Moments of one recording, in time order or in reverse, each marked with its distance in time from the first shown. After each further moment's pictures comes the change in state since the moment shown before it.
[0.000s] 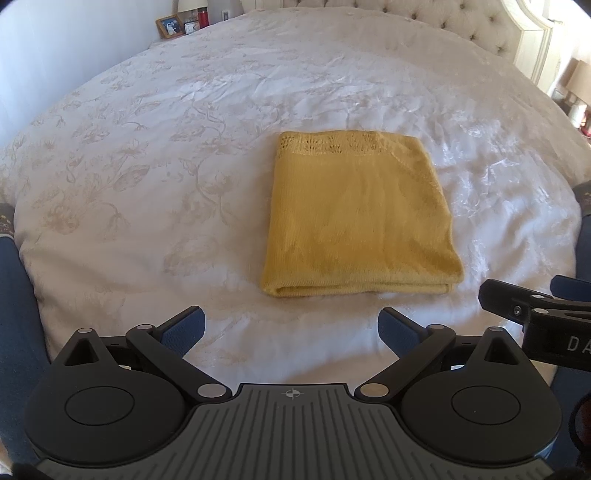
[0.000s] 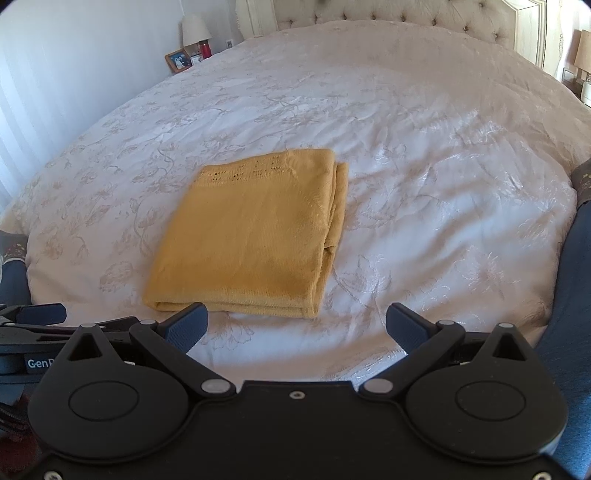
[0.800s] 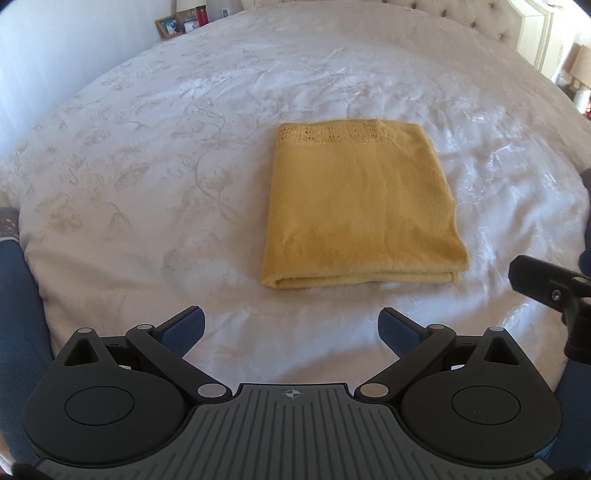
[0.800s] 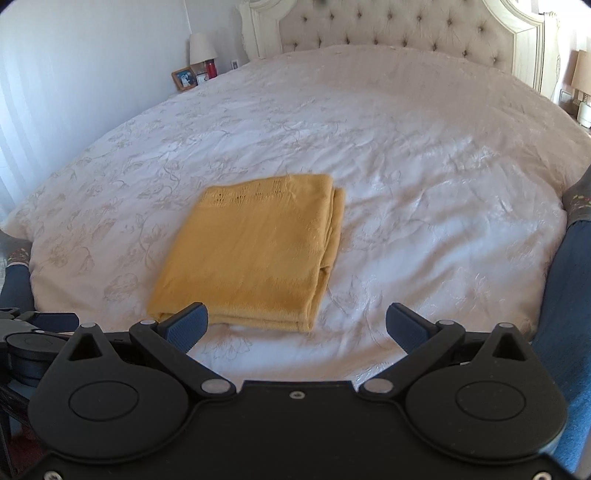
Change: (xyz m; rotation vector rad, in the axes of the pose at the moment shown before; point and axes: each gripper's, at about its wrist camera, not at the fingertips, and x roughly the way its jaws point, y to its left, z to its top) left arm 0.005 -0.006 -0.004 0.031 0.017 0.034; right arm -0.017 -0.002 -0.003 -0.032 -0.074 -0.002
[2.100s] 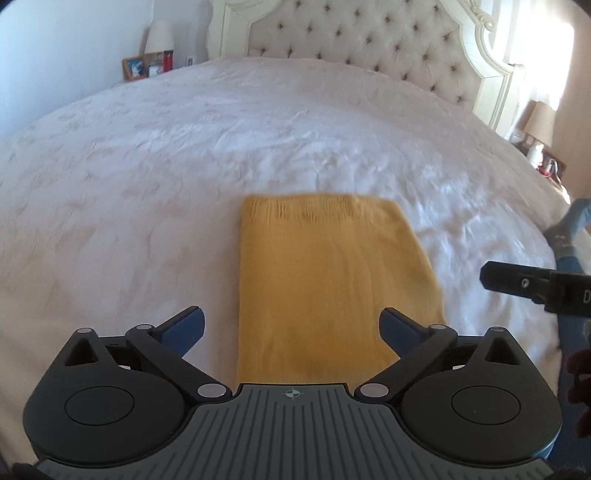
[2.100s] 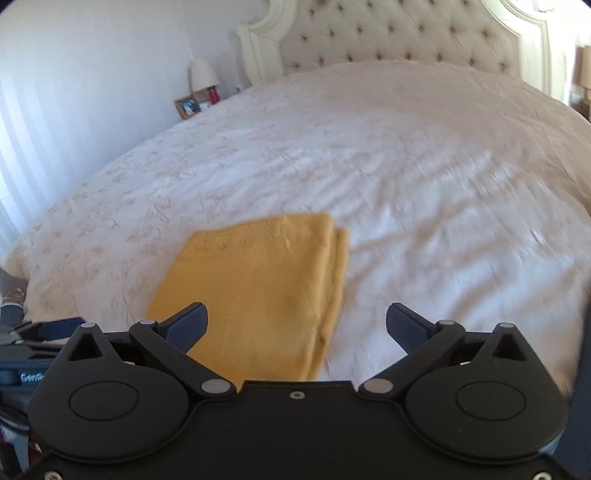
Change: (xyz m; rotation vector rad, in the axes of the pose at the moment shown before) left arm 0.039 0.027 0.029 -0.024 -0.211 -0.208; right arm 0.053 -0.030 0.034 0.043 -0.074 0.055
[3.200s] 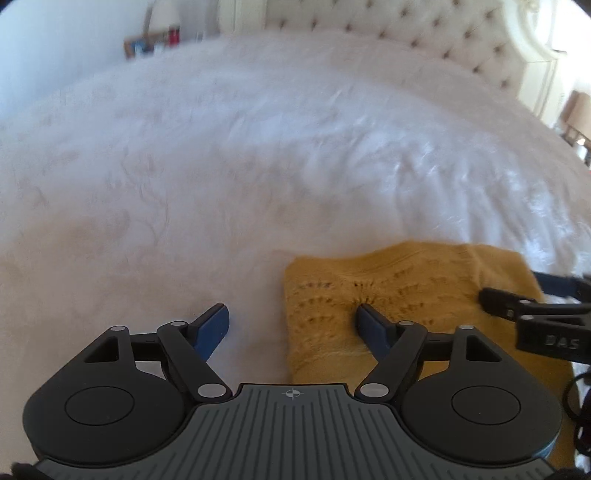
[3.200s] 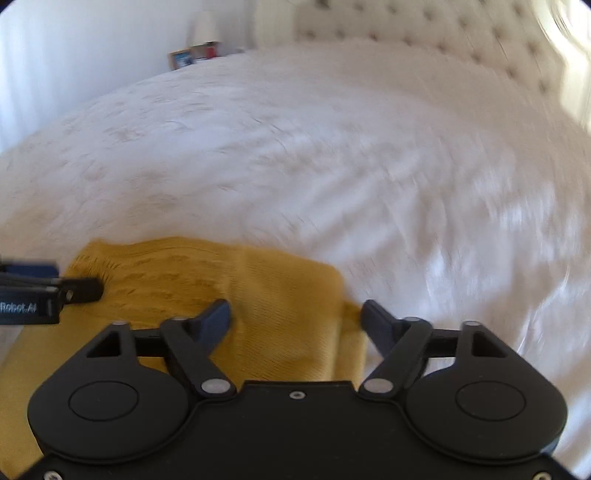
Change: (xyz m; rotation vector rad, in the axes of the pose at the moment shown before) left arm 0.166 0.049 0.084 -0.014 0.084 0.051; right arm 0.195 -0.005 0.052 -0.120 0.065 -0.070
